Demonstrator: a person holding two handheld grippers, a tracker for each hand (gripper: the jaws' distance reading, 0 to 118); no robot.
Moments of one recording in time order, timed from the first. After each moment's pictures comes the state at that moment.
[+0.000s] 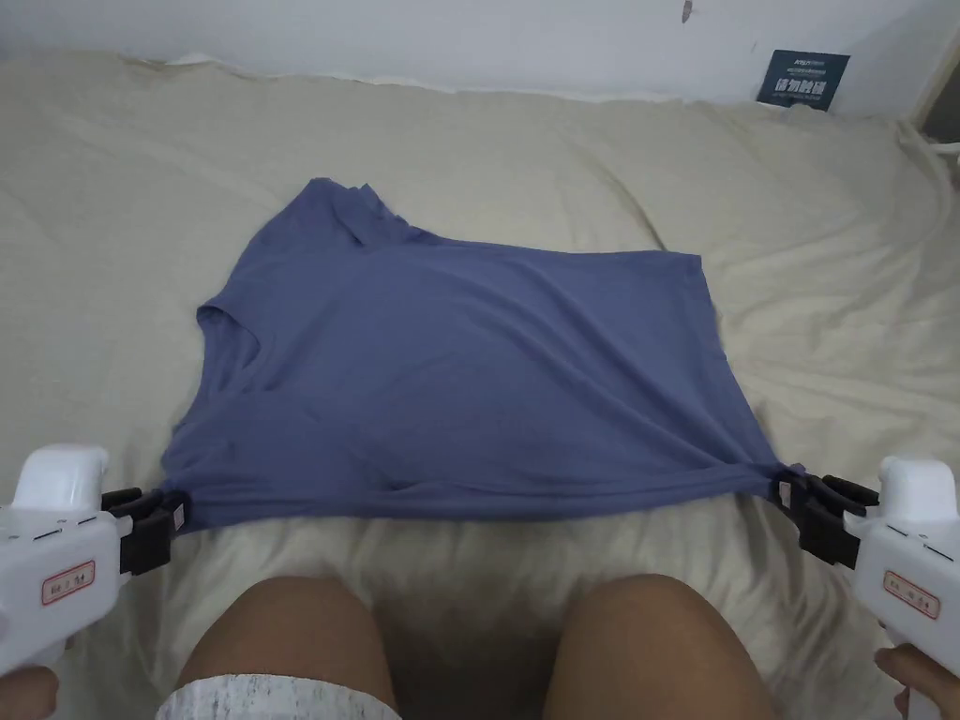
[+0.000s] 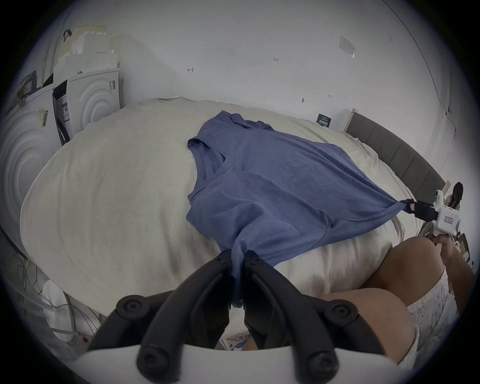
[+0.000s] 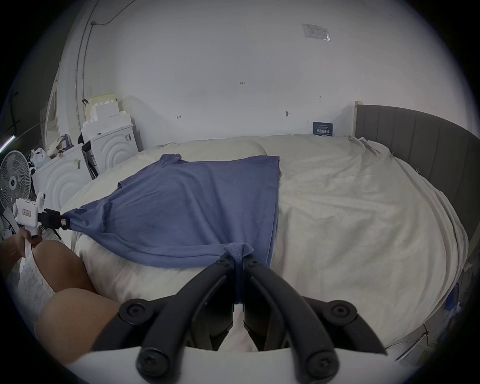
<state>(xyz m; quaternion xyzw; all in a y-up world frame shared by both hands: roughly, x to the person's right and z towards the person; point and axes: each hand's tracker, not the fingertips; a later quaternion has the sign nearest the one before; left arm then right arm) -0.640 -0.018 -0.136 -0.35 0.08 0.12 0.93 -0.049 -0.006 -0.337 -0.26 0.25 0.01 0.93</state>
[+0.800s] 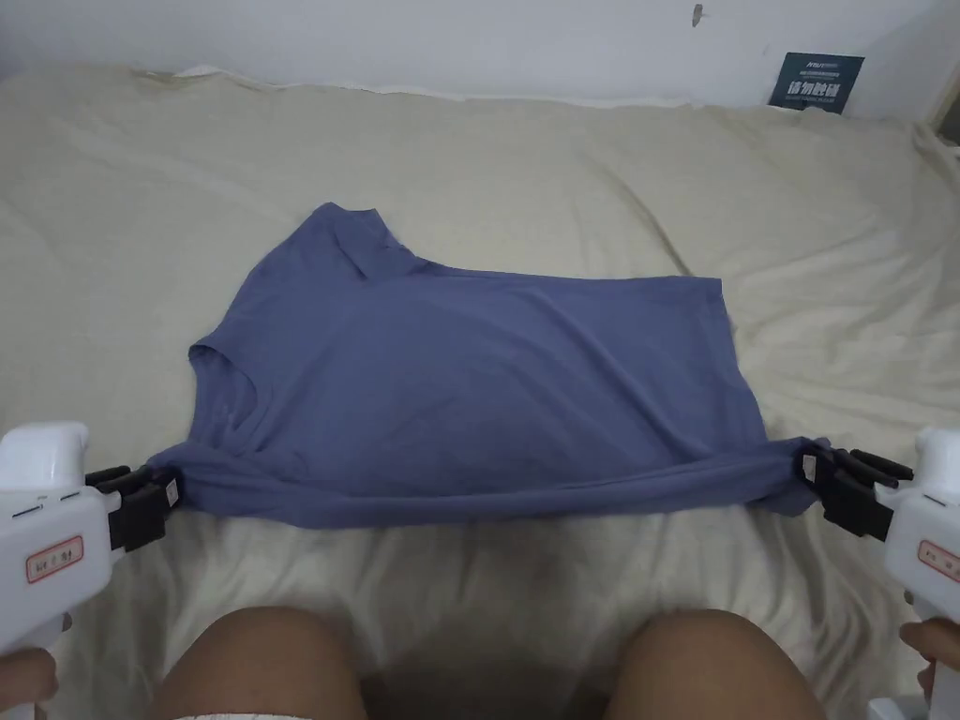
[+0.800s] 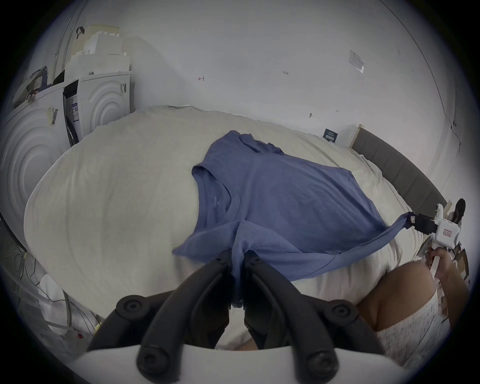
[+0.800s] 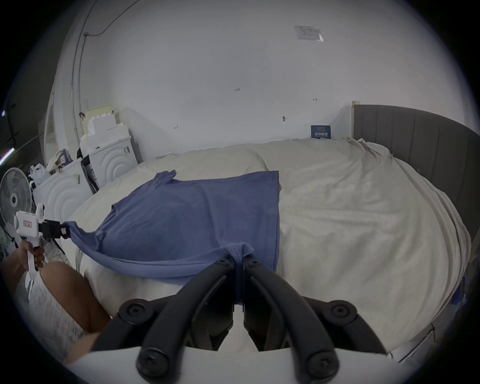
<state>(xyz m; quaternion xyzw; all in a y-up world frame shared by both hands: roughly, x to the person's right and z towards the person) -0.644 0.016 -0.167 -0.32 0.11 0.14 0.93 -0.055 0.015 -0.385 -0.25 0.25 -0.02 0.94</state>
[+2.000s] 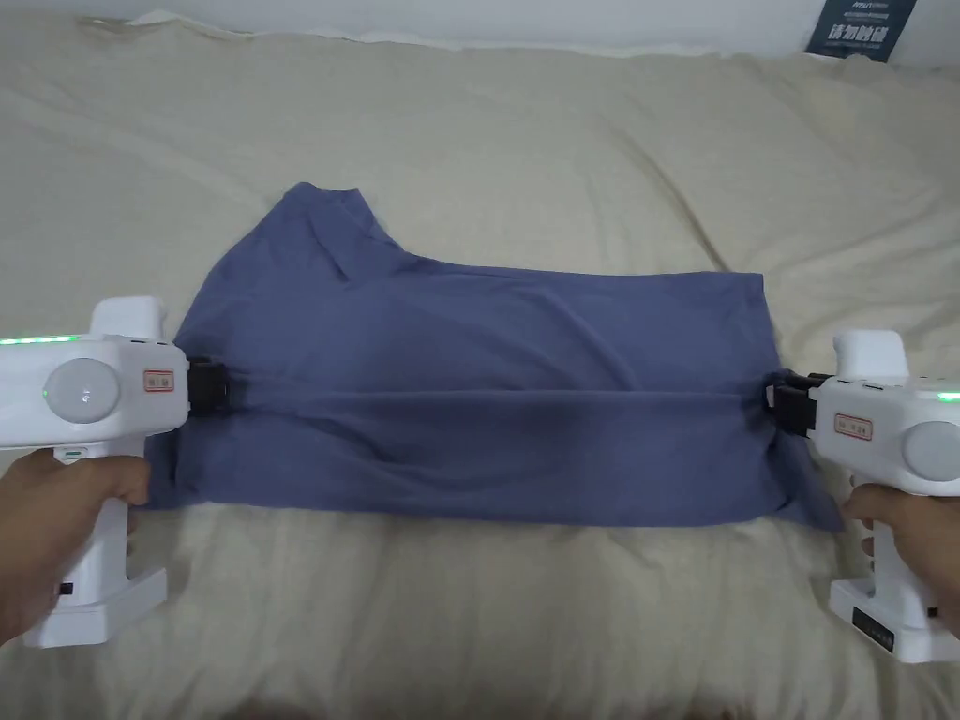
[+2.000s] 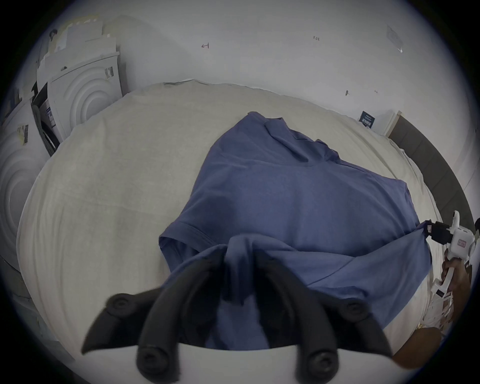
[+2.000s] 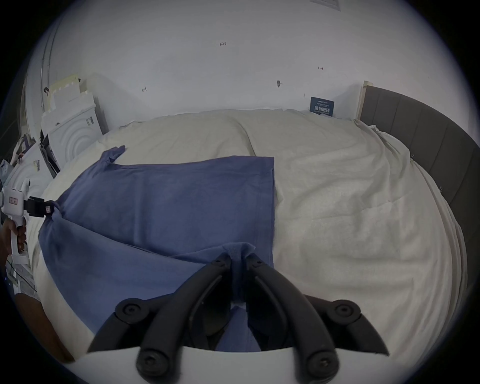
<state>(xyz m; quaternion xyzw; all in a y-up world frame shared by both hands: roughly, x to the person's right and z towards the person) -0.713 -0.031 -0.397 -0.41 0.16 0.13 0.89 -0.132 -0.038 -0.579 -0.35 0.19 0.06 0.91</state>
